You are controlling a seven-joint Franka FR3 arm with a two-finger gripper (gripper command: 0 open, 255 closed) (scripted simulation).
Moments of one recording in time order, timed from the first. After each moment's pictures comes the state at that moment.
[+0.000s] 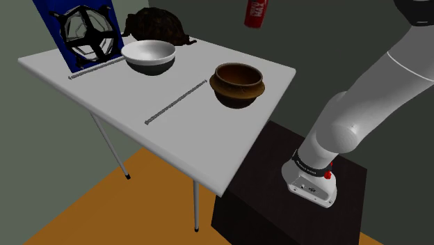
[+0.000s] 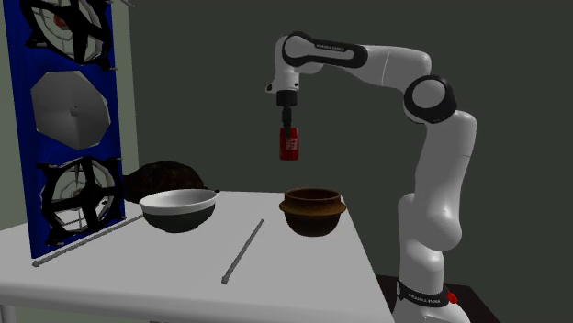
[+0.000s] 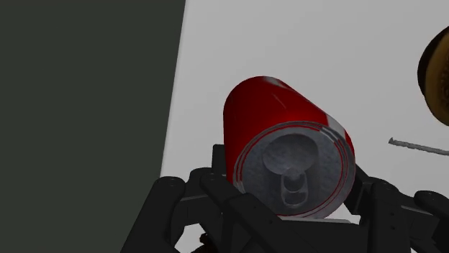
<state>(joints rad) 0.01 -0.22 -0.26 -1.54 -0.06 1.33 -0.50</state>
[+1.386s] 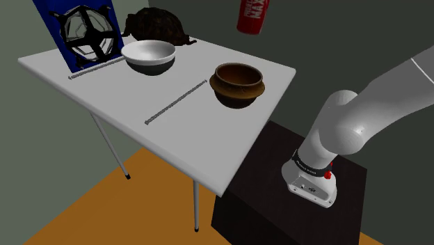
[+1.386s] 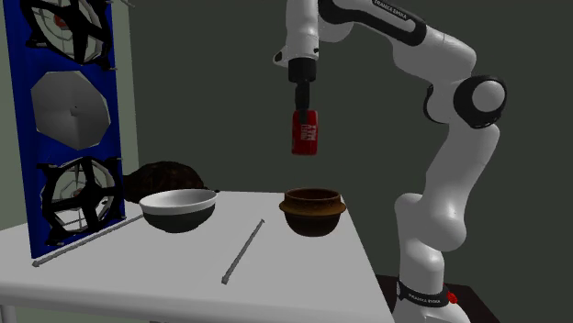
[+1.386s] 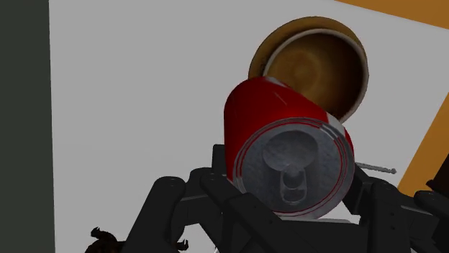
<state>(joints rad) 0.12 -0.46 0.04 -1.65 0.02 1.19 -0.08</state>
